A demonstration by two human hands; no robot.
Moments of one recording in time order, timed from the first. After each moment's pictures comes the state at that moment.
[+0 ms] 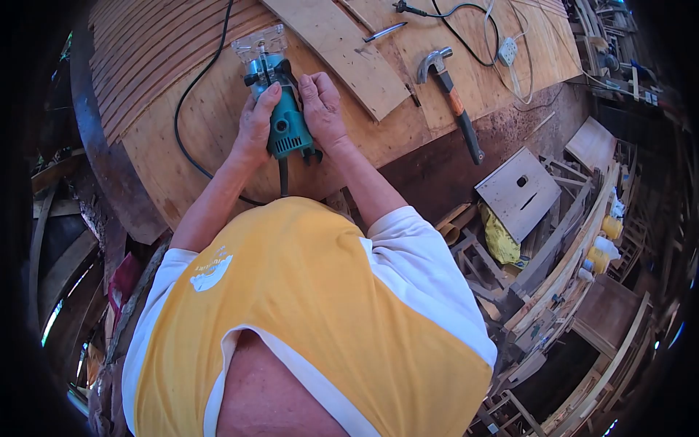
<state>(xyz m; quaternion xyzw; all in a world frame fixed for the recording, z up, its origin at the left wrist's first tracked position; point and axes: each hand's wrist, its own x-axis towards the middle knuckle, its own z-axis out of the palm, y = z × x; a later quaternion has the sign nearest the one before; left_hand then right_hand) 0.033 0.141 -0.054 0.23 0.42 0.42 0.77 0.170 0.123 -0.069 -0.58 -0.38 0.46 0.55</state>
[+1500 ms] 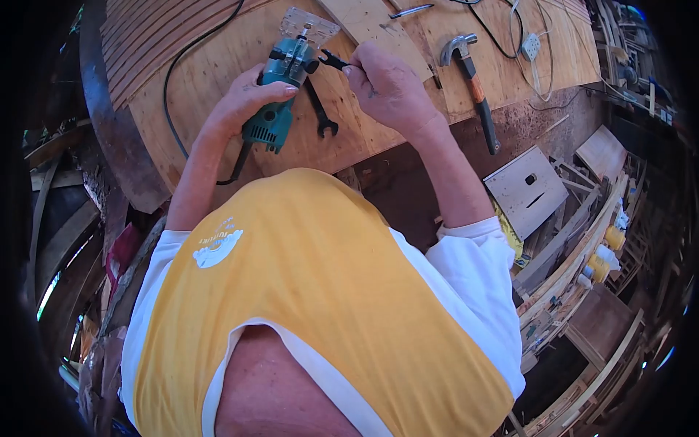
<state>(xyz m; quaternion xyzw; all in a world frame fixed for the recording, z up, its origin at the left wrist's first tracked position) -0.032 0.156 -0.038 0.48 0.46 0.18 0.72 0.232 0.106 0.050 -0.61 -0.73 0.24 0.18</state>
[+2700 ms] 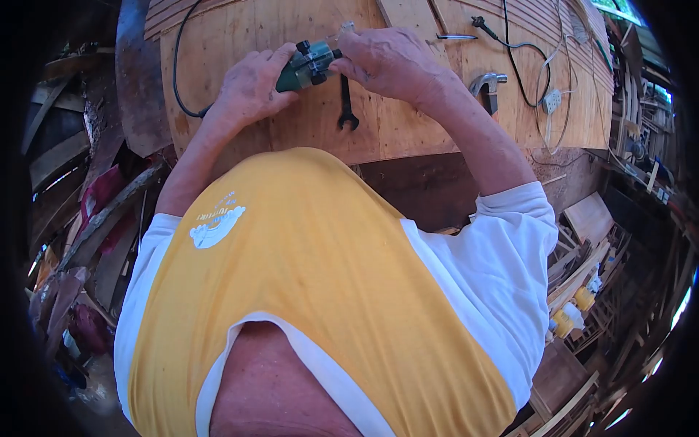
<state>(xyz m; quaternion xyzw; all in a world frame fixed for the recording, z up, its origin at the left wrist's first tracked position) -0.068 0.112 -0.009 0.80 0.54 0.07 0.25 0.194 0.168 0.062 -0.34 -0.93 0.15 0.02</state>
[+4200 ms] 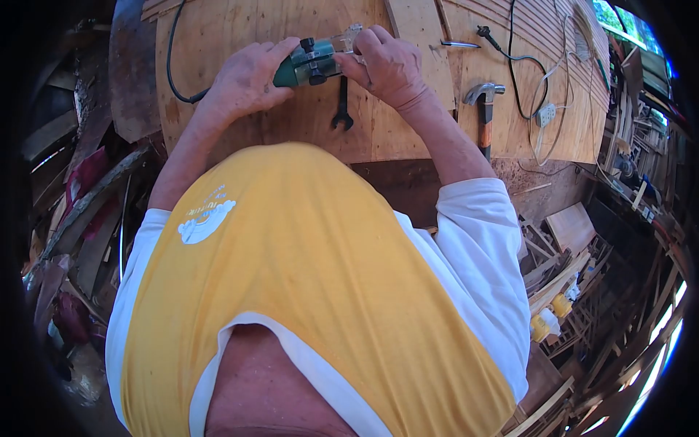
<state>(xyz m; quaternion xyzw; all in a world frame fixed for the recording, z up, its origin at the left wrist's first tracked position) -0.072 0.115 -0.017 0.79 0.52 0.13 0.29 0.205 0.165 -0.005 -0.40 -0.89 0.10 0.18</state>
